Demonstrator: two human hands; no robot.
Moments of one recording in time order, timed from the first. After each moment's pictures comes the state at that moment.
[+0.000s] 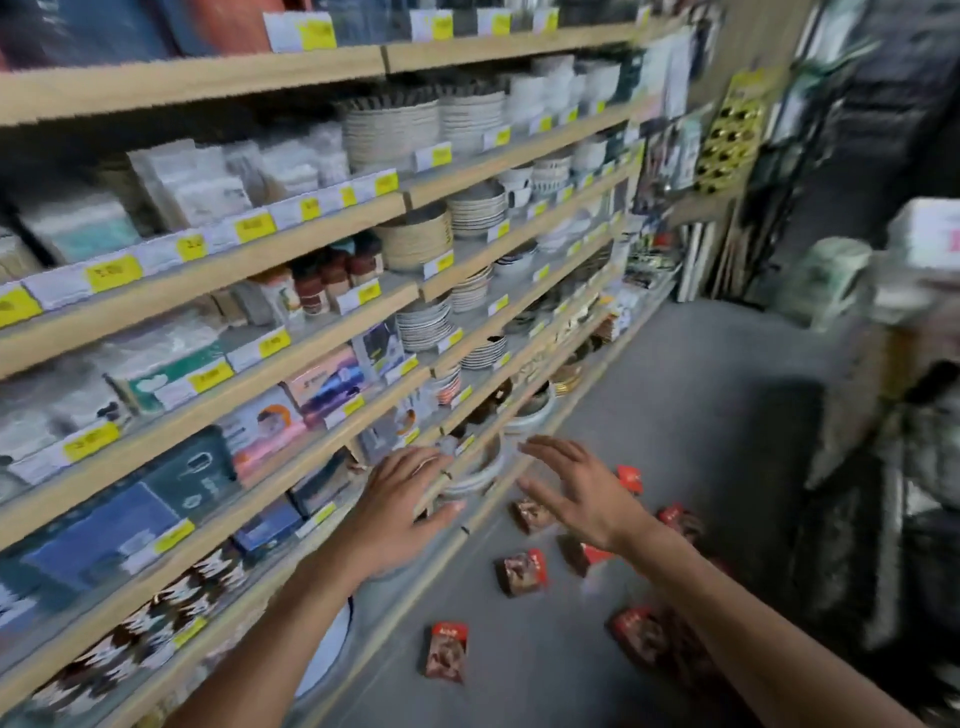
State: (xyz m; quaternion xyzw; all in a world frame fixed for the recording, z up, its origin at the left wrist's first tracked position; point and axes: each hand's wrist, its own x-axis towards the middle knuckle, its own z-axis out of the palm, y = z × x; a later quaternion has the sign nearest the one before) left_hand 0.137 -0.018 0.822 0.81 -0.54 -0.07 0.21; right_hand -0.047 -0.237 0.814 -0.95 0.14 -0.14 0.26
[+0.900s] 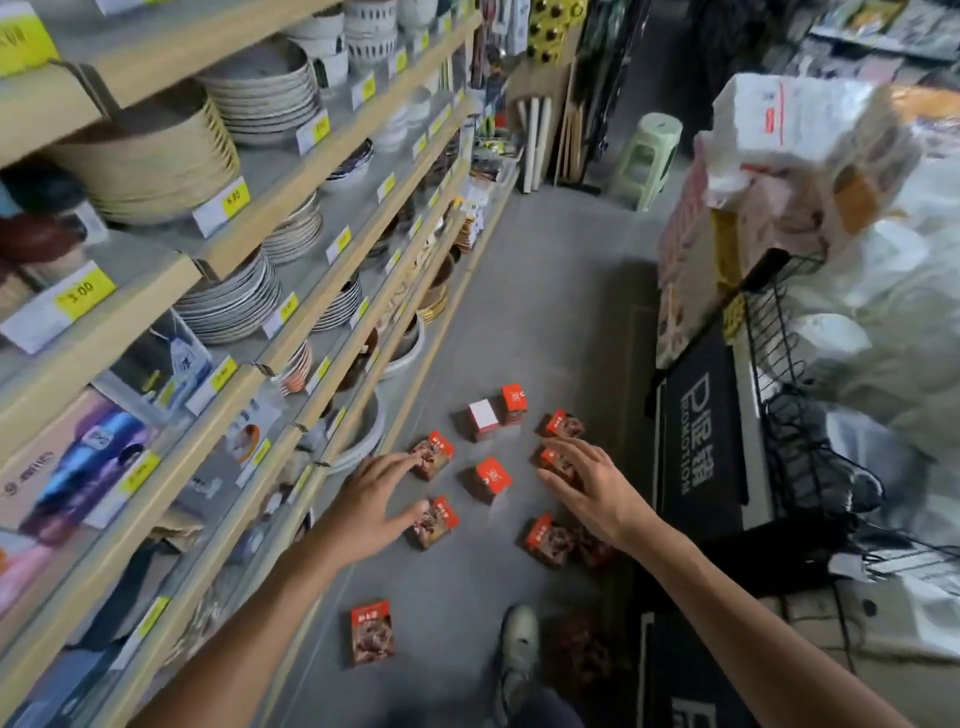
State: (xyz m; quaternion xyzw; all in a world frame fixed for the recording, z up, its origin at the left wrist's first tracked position) left_hand 0.251 -0.213 0.673 0.71 -0.63 -0.25 0.20; right_hand -0.051 -0.359 0.726 -0.85 0.43 -0.07 0.31
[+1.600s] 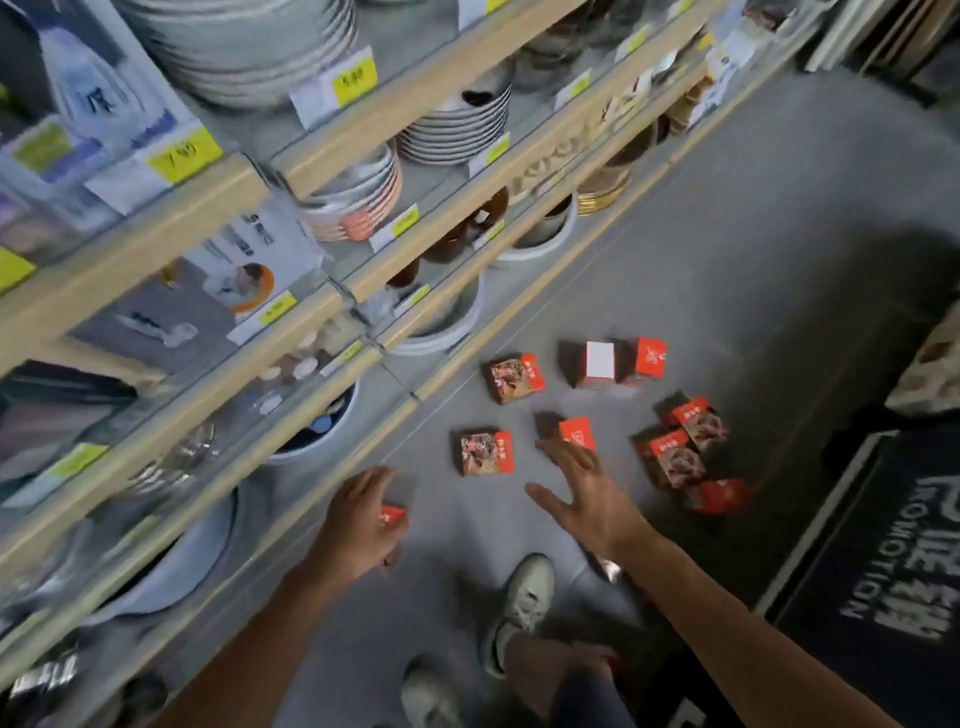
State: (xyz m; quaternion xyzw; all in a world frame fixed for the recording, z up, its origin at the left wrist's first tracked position) left_hand 0.242 -0.199 0.378 0.89 -0.31 -0.28 0.19; right_hand 0.064 -0.475 0.436 -0.89 0.25 0.14 0.36
